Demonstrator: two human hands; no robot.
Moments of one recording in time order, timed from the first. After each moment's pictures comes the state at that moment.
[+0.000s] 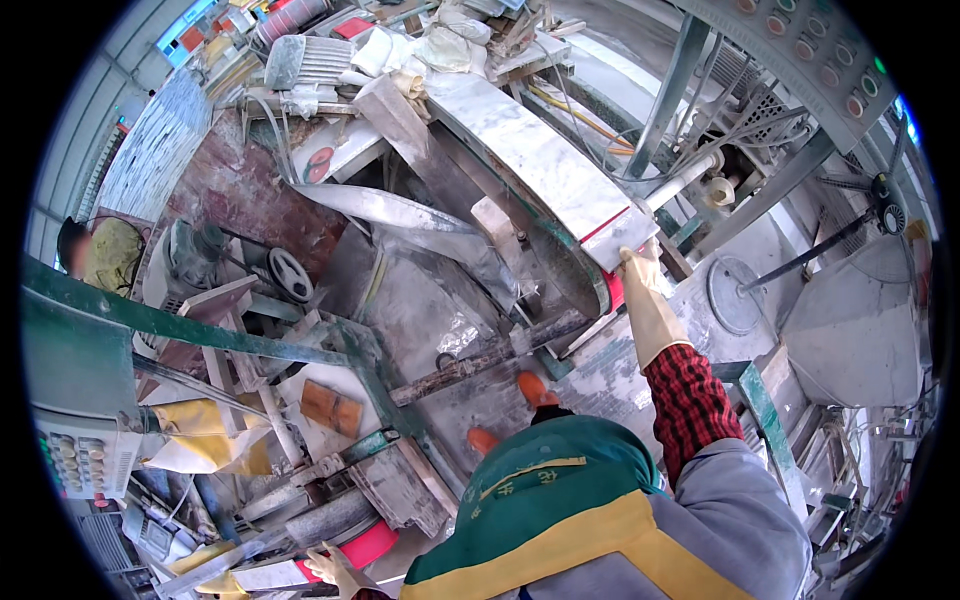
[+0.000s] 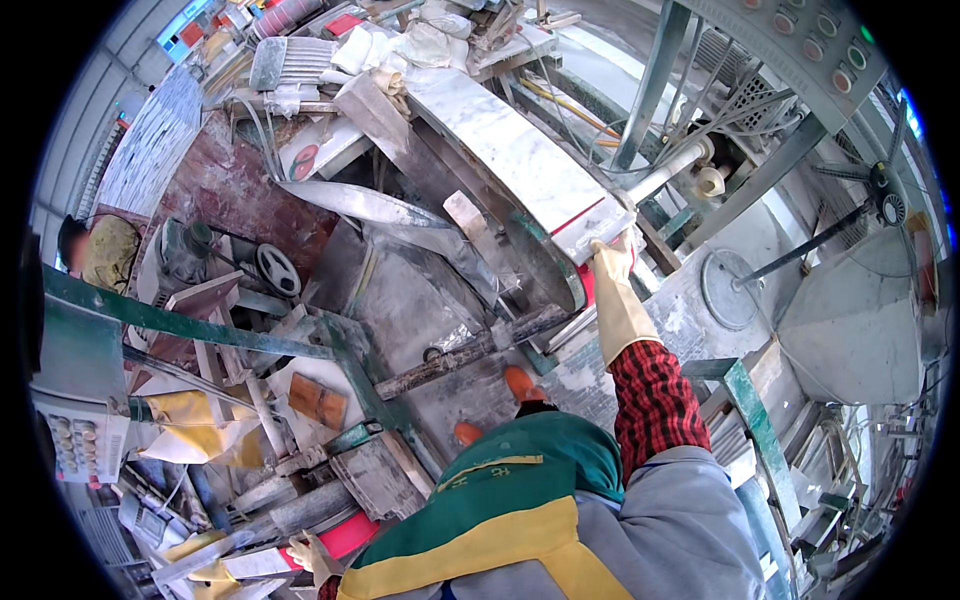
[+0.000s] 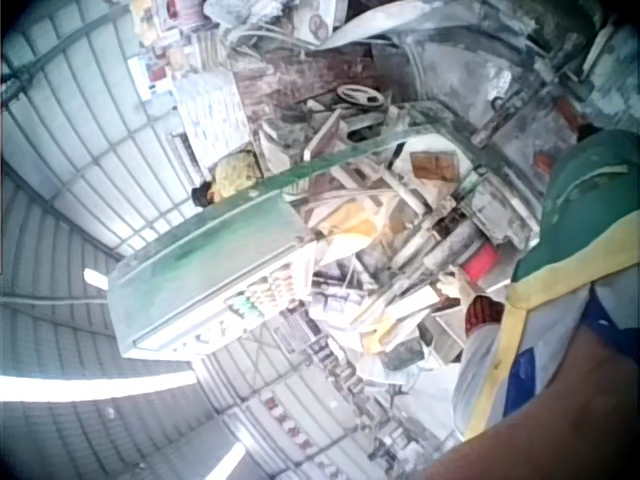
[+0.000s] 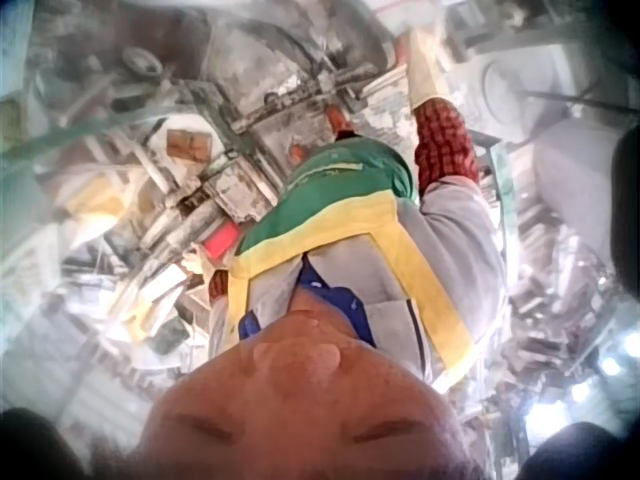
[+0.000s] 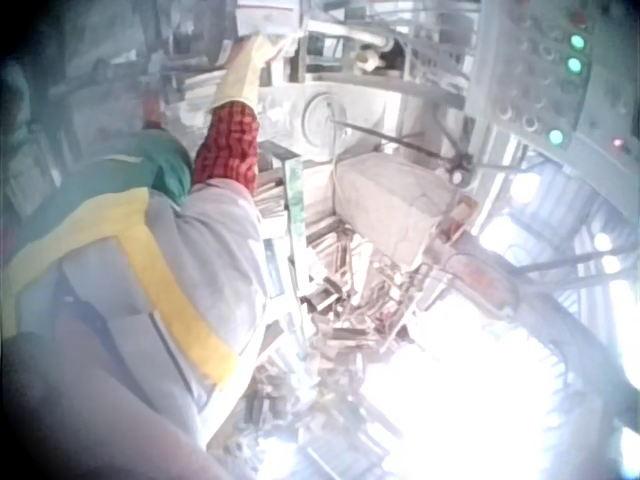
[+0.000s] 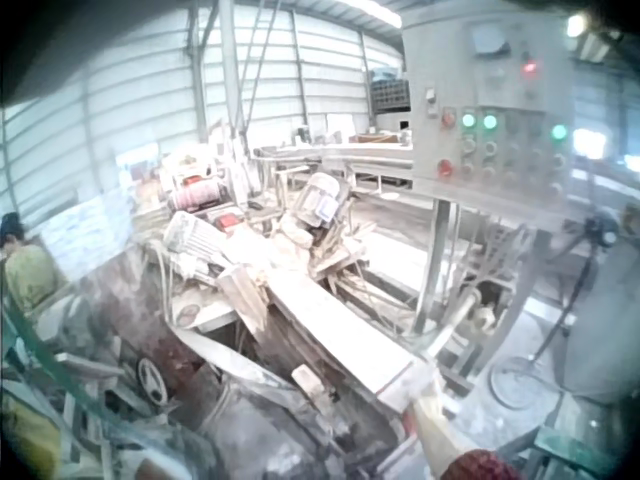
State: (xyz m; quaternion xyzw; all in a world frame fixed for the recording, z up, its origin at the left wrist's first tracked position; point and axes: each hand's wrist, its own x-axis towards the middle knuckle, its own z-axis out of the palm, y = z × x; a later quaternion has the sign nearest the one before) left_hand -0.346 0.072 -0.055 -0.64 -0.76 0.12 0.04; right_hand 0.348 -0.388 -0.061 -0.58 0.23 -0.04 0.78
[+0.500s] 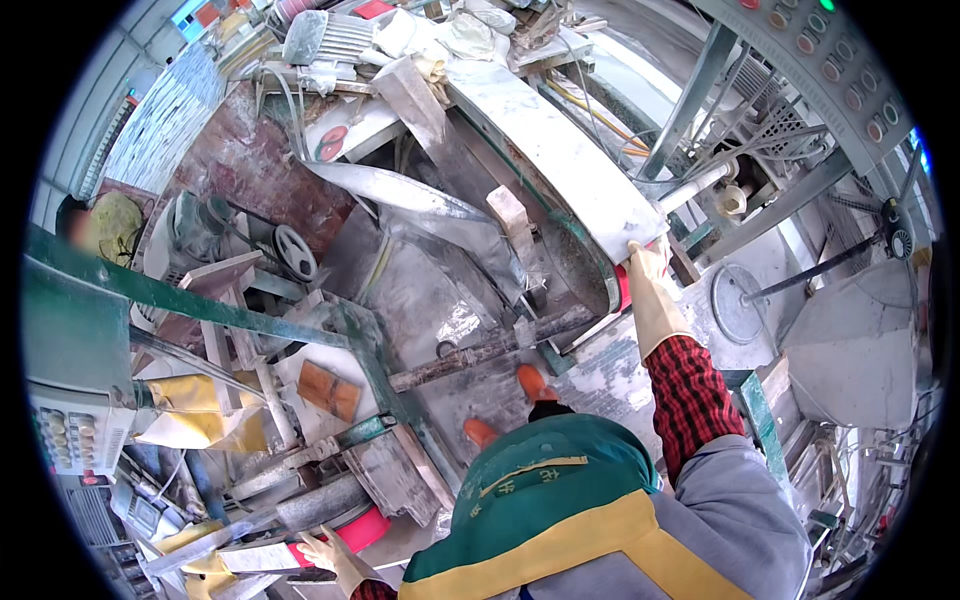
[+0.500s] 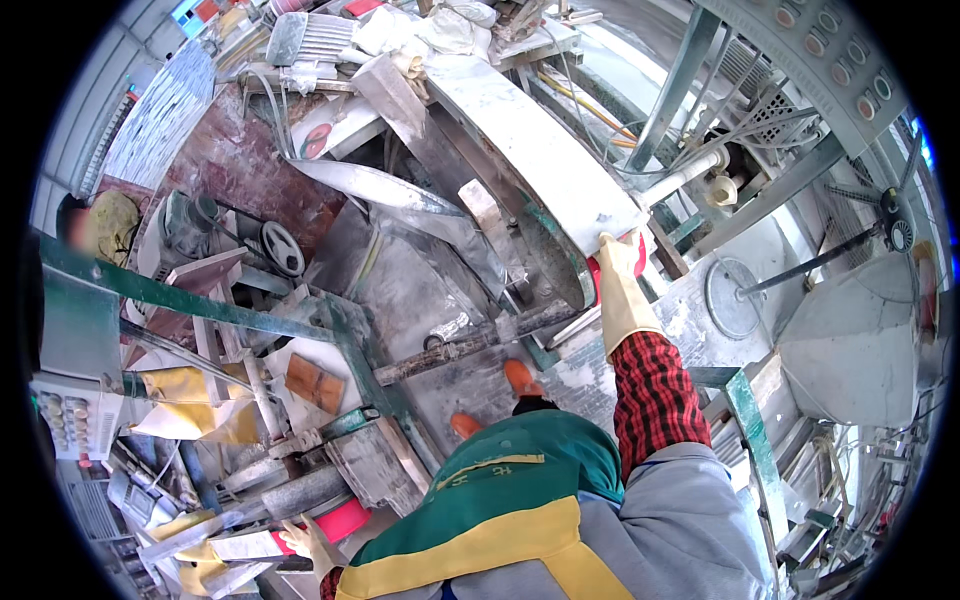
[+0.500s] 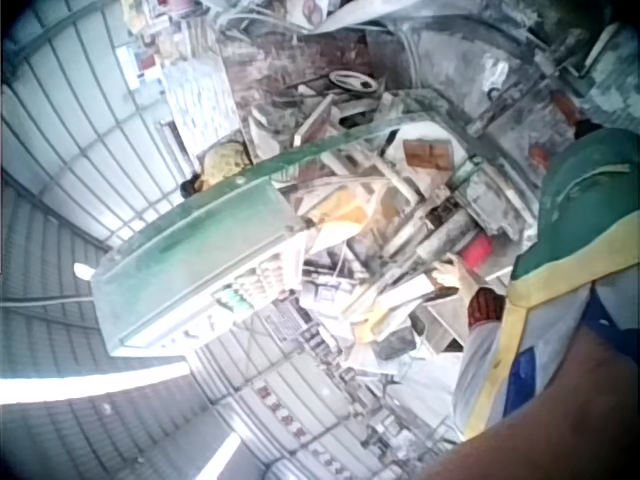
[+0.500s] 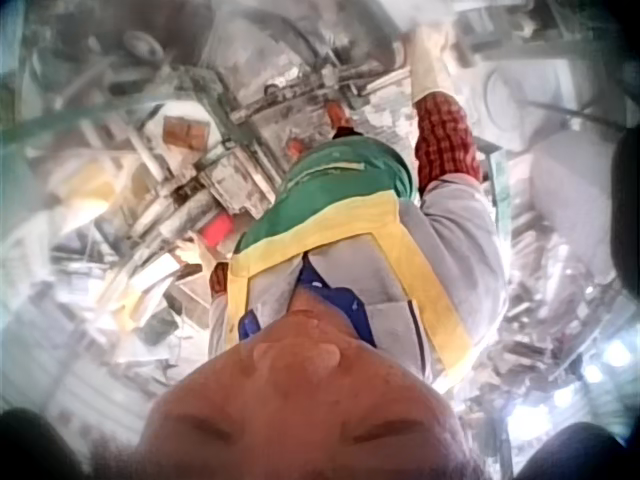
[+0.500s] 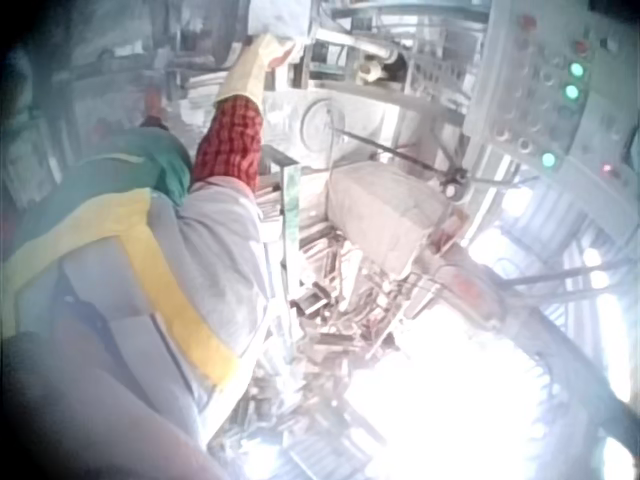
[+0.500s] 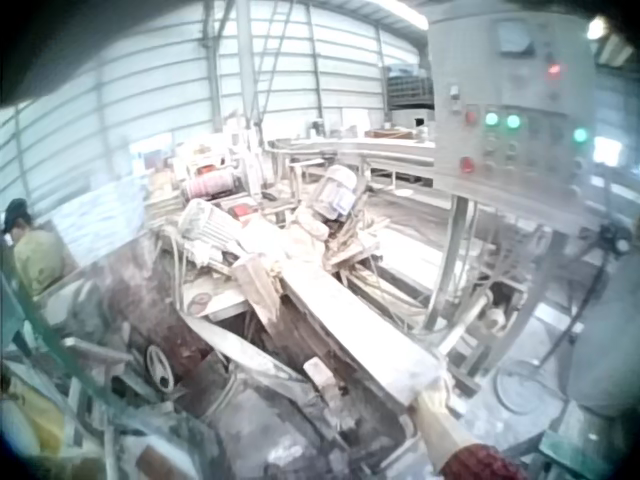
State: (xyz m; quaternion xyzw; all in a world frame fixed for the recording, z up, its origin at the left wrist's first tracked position) left_hand -0.306 0.042 -0.044 -0.66 -0.75 0.09 0.06; right_hand 0.371 -0.397 -0.097 -0.67 0.19 -0.07 0.72
